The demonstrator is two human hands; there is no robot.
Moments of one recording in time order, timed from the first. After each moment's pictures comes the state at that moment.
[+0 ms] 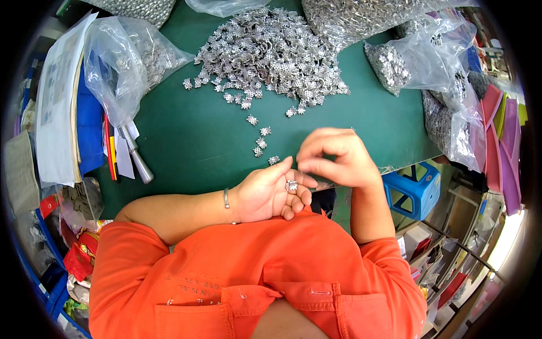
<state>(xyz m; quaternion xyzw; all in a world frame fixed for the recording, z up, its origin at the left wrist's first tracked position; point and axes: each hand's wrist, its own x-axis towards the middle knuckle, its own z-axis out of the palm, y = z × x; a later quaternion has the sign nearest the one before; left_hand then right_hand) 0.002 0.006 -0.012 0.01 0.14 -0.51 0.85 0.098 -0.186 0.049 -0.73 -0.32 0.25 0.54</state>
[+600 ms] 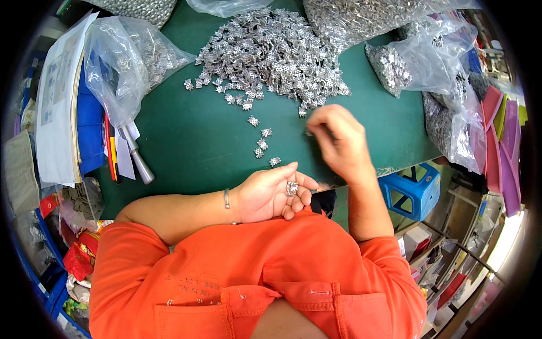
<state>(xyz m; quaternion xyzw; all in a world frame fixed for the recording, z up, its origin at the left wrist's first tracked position) 0.002 0.007 -0.014 0.03 0.15 -0.52 0.84 0.105 -0.172 0.031 -0.85 -0.31 -0.05 0.41</state>
